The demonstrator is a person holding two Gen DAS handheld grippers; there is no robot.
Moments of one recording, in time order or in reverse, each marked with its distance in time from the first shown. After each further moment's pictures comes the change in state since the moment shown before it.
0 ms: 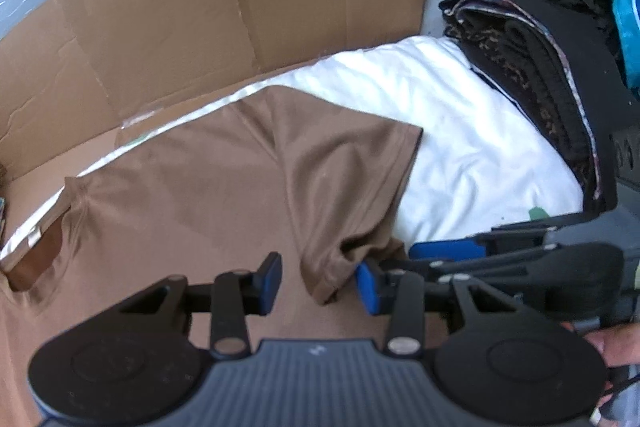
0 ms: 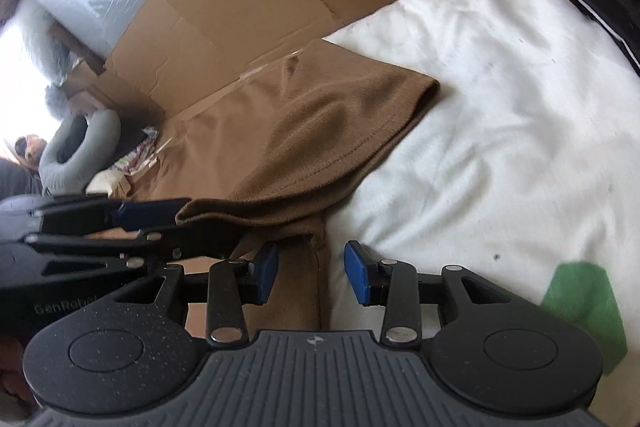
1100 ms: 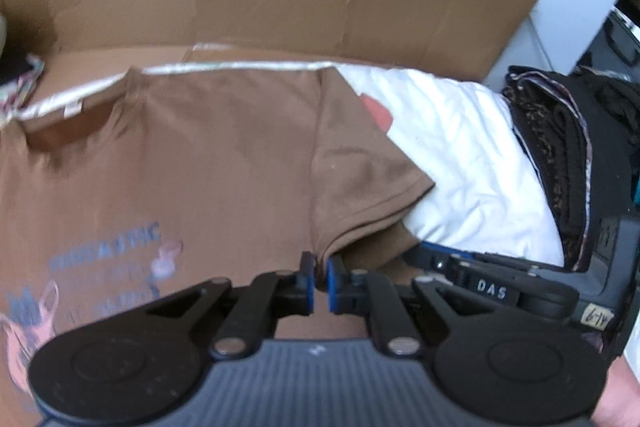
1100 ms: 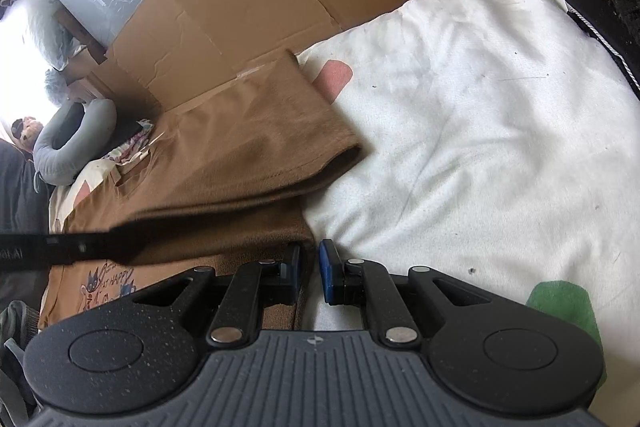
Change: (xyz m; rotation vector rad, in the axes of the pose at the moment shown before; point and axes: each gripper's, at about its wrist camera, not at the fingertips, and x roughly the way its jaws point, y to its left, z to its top) left arm -0.029 0.045 -0.034 -0.407 0.029 -0.039; right arm -0.004 -0.010 -0.002 -0.053 -0.017 -0.023
